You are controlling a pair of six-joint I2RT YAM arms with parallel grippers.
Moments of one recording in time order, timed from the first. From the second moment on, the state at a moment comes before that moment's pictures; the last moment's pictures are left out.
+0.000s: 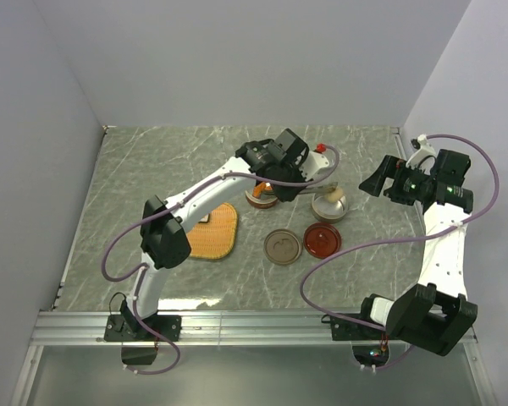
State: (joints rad) left arm -0.87 2.10 2.14 -0.96 0.16 0.28; right arm -0.40 1.19 1.17 -0.79 -0.68 0.02
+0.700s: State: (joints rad) left arm -0.94 2.19 2.14 -0.95 0.03 0.26; right arm -0.41 1.19 1.17 -0.78 -0.72 0.02
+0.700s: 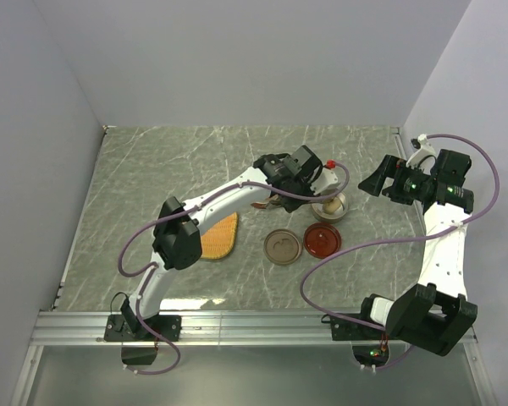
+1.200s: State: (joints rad) left arm -0.96 2.22 2.15 -0.95 0.01 0.27; right arm -0.41 1.19 1.17 -0.78 -0.73 0.02
